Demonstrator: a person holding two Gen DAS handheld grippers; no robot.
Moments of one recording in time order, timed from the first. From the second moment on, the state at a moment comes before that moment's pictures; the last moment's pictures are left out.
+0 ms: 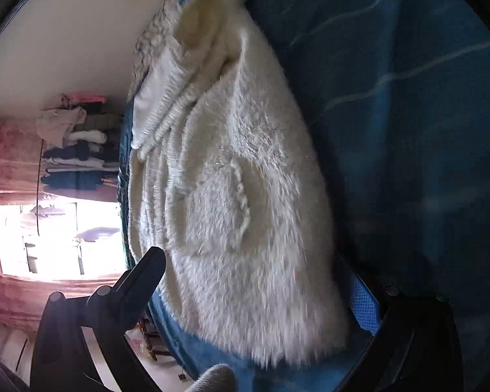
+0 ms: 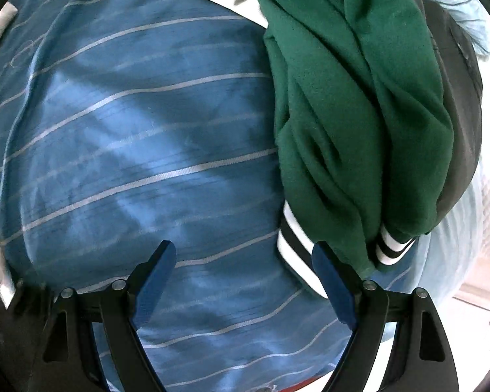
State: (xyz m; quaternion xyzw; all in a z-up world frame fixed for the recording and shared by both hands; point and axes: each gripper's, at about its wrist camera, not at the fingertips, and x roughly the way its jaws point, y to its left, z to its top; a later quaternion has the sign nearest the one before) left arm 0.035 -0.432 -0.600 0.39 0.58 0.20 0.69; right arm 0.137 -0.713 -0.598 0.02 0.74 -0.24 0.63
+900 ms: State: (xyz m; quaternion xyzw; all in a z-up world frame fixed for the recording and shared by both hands) left arm 0.116 -0.237 -0.486 0.21 0.54 0.25 0.78; right arm 0.391 -0.593 -0.594 0.45 0.63 0.18 0.61
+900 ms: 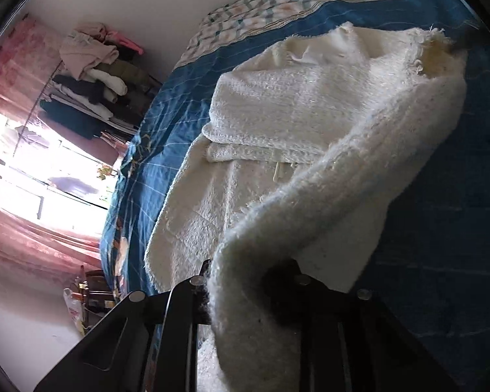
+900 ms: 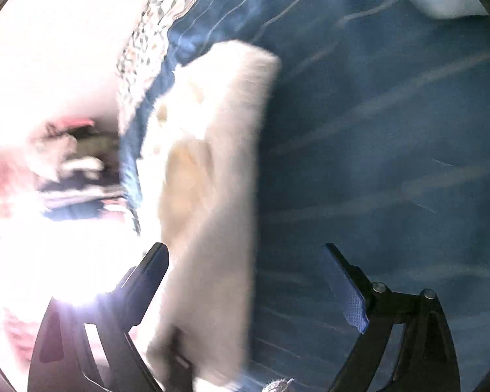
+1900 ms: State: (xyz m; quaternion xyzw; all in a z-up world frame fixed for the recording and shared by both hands) left arm 0.122 0.141 -0.506 -0.24 0.65 0.14 0.71; right arm 0.516 -0.130 -0.558 0.24 0.69 0.23 0.64
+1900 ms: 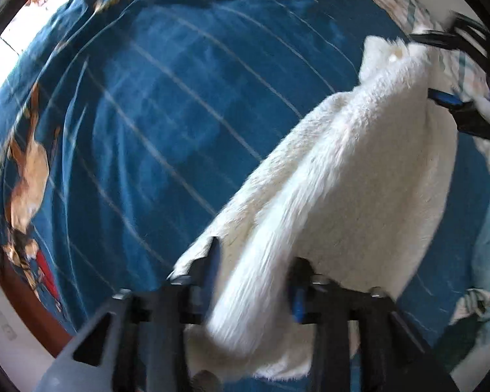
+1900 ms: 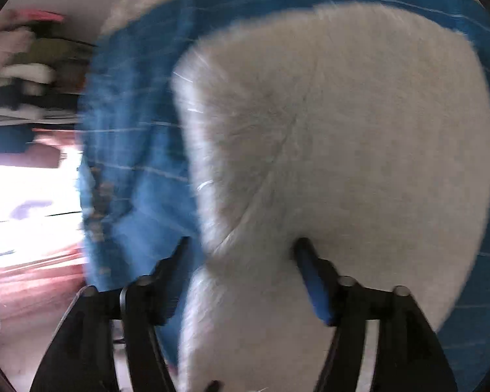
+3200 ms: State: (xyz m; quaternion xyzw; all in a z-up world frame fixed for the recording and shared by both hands) left arm 0.103 0.203 -0.507 -0.18 0.64 0.21 0.71; right arm 0.119 -0.439 -0.609 0.53 0.67 -0.18 0.49
